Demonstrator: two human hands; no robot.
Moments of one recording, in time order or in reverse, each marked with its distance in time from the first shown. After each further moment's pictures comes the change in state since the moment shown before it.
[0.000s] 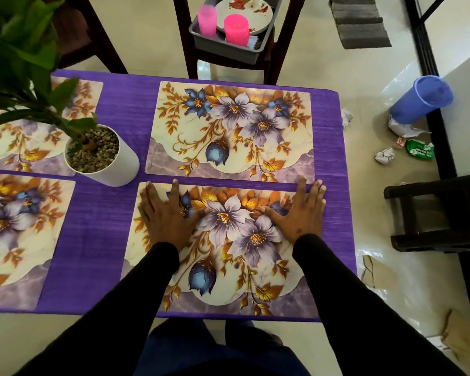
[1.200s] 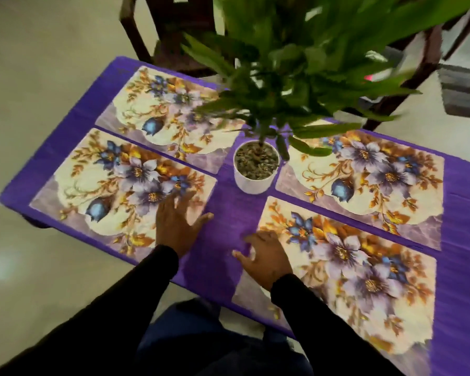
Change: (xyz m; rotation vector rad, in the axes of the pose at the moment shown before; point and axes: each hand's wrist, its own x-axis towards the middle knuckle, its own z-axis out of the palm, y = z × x) left_hand 0.003 -0.238 -0.122 -0.244 0.284 -0.030; right_hand -0.148 -0.265 0.079 0.066 -0.264 -0.767
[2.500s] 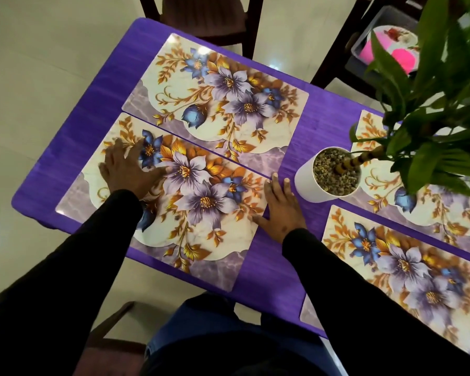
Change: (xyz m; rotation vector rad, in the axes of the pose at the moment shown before) left_hand 0.172 -0.212 -0.078 0.119 -0.163 -0.350; right_hand 0.156 -0.097 0.029 -0.309 -0.204 0.176
